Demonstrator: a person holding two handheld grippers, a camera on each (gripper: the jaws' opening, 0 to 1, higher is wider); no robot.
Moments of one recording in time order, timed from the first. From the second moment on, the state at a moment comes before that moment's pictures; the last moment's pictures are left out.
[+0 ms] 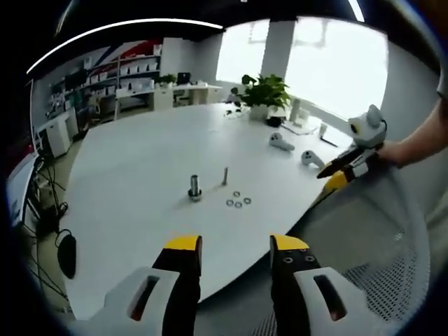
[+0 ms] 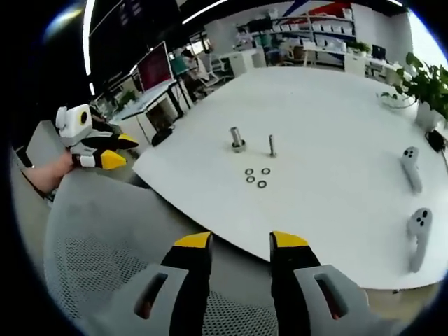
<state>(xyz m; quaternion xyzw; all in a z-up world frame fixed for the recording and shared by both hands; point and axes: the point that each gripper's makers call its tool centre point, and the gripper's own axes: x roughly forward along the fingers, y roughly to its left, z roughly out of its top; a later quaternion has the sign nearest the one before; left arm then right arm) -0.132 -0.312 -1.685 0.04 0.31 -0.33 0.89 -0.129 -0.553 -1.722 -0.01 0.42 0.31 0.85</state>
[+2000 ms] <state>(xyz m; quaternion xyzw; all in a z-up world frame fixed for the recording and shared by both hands) -0.128 -0.298 -1.691 0.04 0.33 -0.30 0.89 -0.018 -0.486 -1.853 -0.28 0.51 0.37 0.72</state>
